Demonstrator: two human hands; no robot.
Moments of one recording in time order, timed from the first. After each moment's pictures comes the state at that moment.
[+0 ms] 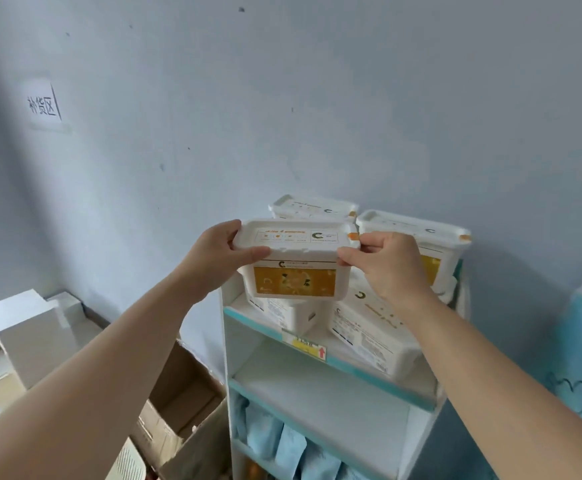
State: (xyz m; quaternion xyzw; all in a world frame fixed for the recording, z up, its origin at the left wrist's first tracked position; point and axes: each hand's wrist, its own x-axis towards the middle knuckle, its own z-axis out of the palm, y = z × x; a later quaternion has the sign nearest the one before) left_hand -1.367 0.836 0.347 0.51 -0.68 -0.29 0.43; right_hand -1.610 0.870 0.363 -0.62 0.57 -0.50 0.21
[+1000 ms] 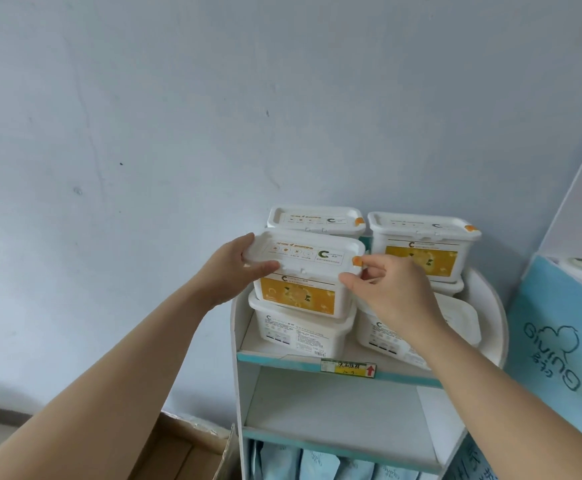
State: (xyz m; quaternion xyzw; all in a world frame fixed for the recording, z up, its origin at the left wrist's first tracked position) left_hand -1.306 0.715 0.342 0.39 -0.80 -0.33 0.31; right_hand -1.515 0.849 0.340 -0.55 0.71 -0.44 0.02
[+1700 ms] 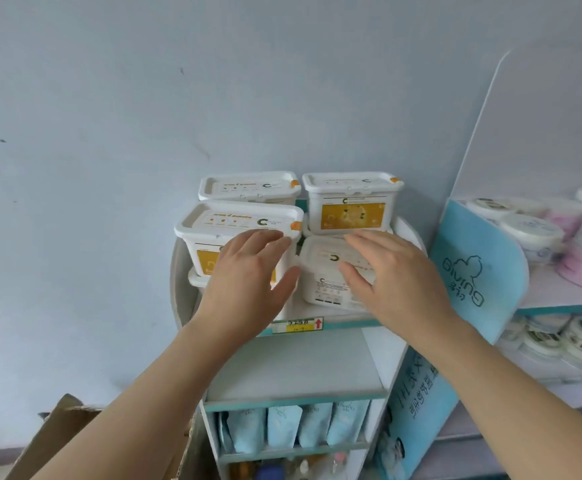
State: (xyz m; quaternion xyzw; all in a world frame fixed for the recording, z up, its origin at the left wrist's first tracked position) left_hand -1.369 0.807 0.311 0.25 -0.89 -0.02 0.37; right_hand -1.538 0.928 0.322 -0.59 0.72 -0.26 -0.25
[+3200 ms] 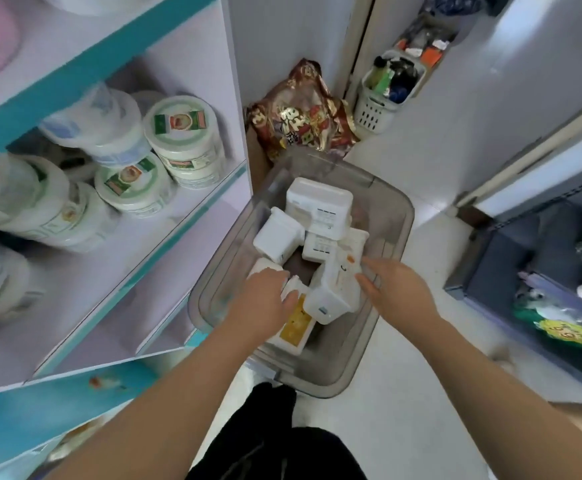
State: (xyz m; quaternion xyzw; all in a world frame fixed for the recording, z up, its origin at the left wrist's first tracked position) left_hand -1.947 1.200 -0.034 0.02 -0.94 -0.27 -0.21; right_hand -1.989 1.426 -0.043 -0.06 0.97 -0.18 0.16
